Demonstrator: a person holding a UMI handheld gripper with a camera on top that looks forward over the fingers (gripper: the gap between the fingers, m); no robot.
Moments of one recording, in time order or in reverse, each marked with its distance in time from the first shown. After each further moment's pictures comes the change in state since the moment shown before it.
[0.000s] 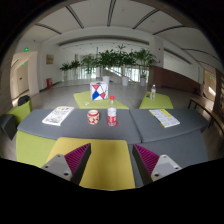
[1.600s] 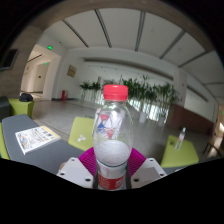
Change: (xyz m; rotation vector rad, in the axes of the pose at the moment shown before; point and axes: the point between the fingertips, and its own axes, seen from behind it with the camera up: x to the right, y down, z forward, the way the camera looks) arm -0.063 -0.208 0.432 0.357 -0.140 -0.252
